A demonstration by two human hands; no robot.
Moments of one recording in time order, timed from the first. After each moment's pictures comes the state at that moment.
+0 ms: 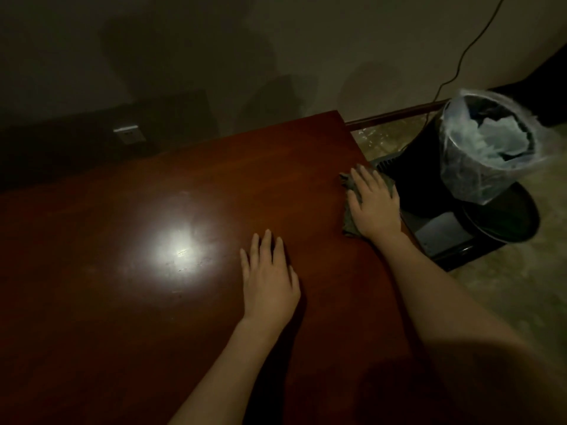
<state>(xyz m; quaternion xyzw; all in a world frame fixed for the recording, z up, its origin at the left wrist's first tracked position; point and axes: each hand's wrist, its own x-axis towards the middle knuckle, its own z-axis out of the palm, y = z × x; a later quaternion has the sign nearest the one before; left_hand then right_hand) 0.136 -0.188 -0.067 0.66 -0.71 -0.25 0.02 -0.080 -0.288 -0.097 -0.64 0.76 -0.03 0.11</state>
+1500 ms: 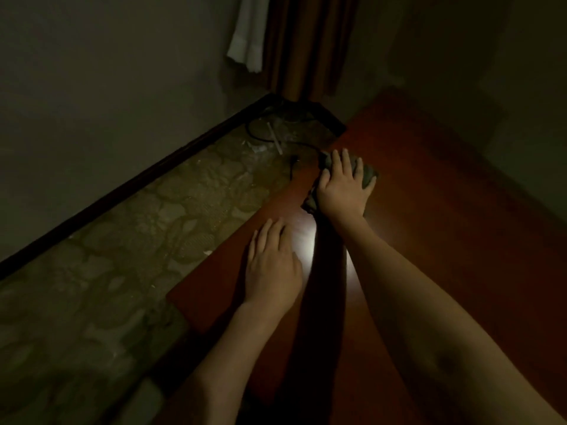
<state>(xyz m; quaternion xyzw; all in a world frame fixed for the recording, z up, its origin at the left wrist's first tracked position) 0.838 0.182 -0.080 0.91 -0.29 -0.11 0.28 0.883 0.001 -0.097 -0.91 0.38 0.03 0.14</state>
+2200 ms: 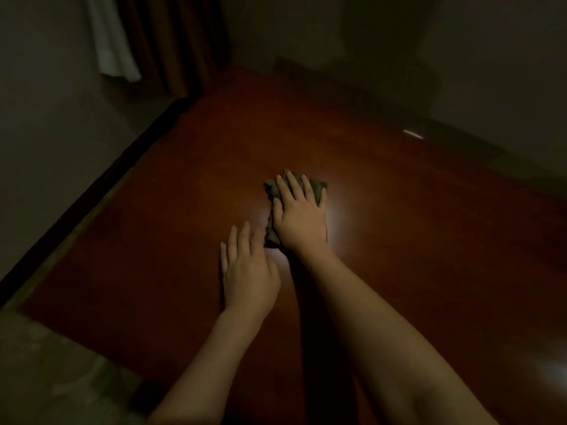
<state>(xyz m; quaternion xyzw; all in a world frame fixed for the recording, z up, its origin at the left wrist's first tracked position) 0.668 0.088 -0.065 0.90 -0.35 -0.16 0.19 0.654 -0.048 -0.096 -0.91 0.39 0.00 0.14</state>
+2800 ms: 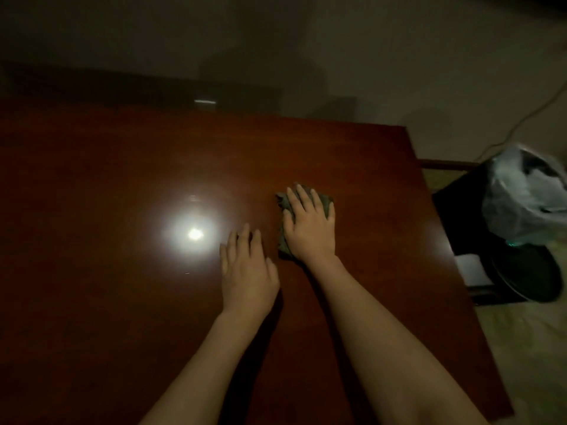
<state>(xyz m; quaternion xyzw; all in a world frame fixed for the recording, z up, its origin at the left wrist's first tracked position) 0.224 -0.089 -0.069 0.77 -0.59 -0.21 0.17 0.124 -0.193 -0.099 -0.77 0.63 -0.02 0.12</state>
